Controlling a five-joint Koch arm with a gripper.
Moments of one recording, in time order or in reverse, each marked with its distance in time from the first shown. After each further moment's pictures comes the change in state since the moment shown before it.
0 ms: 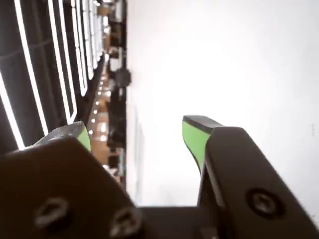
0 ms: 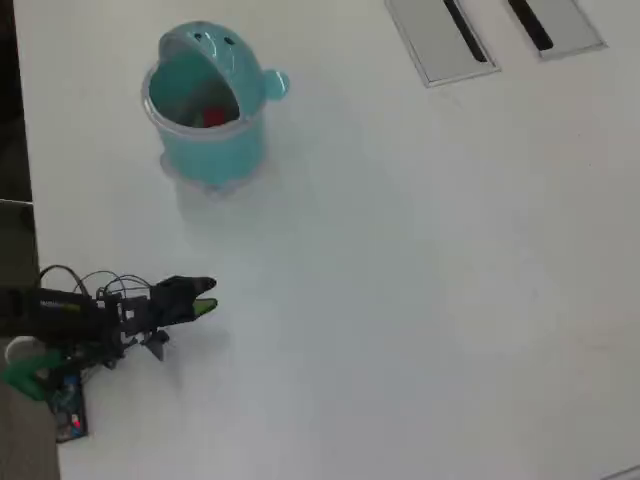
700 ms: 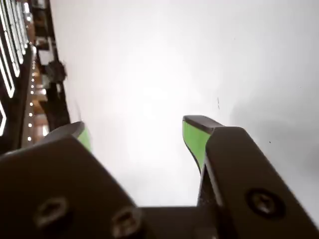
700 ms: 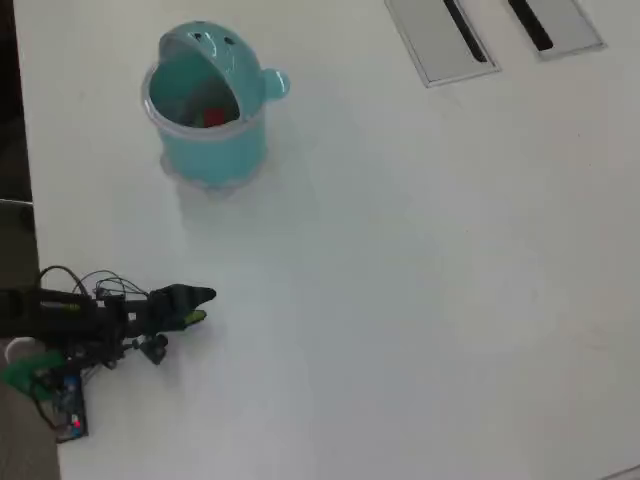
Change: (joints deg) arm -1.4 -0.1 0.0 17.5 0.0
